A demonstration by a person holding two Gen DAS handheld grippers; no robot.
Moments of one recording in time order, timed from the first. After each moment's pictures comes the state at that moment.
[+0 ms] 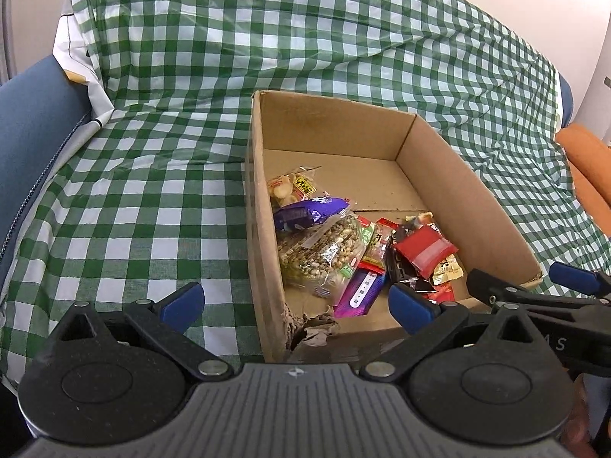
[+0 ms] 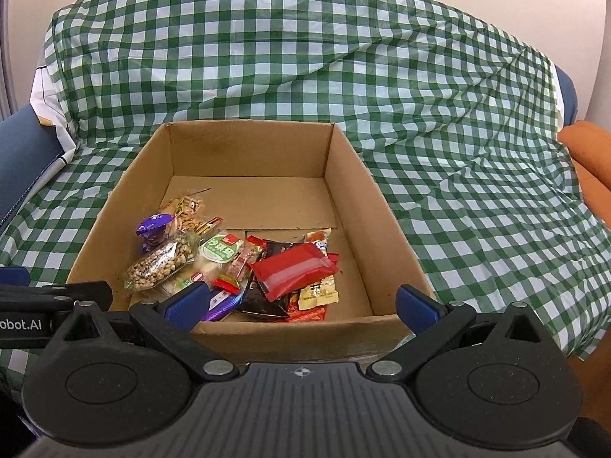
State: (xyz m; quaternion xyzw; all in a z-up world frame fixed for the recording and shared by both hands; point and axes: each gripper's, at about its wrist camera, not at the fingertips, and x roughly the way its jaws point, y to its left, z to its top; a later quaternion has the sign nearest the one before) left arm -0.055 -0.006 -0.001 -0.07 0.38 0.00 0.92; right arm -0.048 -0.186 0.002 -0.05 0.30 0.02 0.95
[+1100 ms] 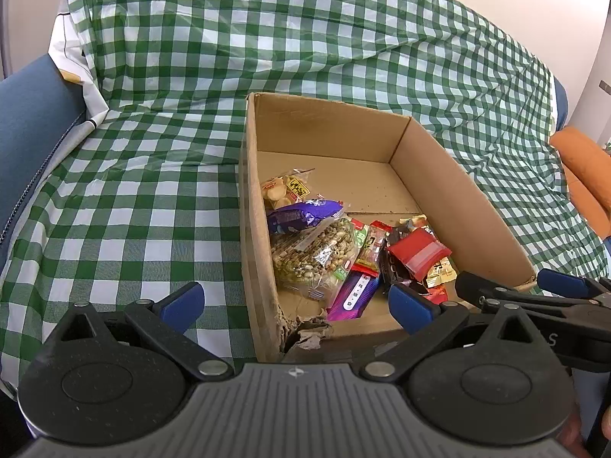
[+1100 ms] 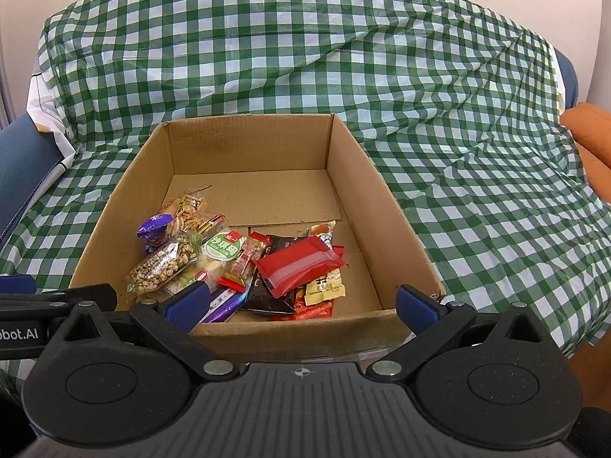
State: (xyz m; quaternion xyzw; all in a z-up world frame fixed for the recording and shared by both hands) left arm -0.054 -0.011 0.001 -0.08 0.37 -0.01 0.92; right arm -0.044 -0.186 -0.001 -0.02 0.31 0.02 0.95
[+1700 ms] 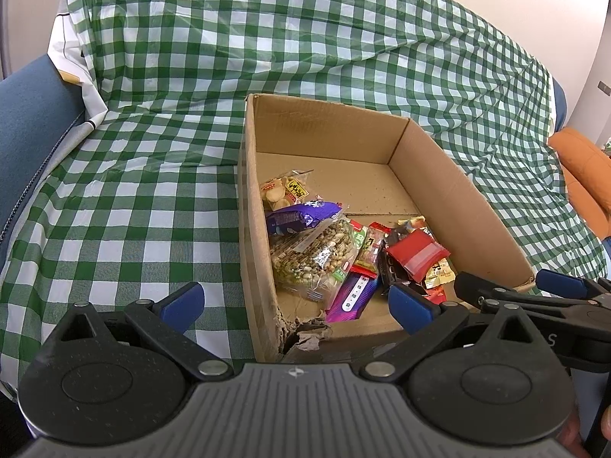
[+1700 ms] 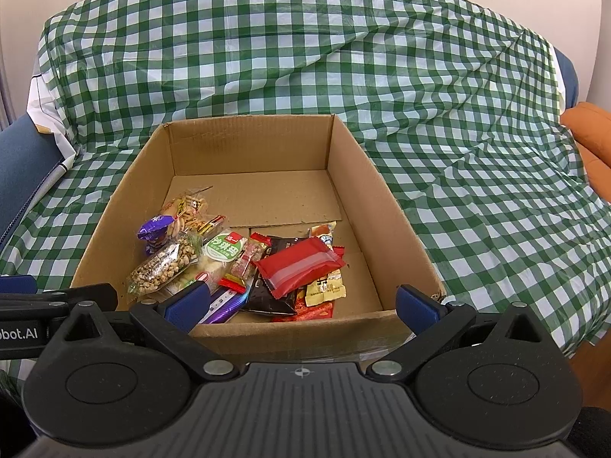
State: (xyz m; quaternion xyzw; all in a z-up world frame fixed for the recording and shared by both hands) left arm -0.054 -0.012 0.002 -0.07 0.37 -0.01 0.93; right arm -0.044 -0.186 0.000 -0.02 0.31 0.02 0.95
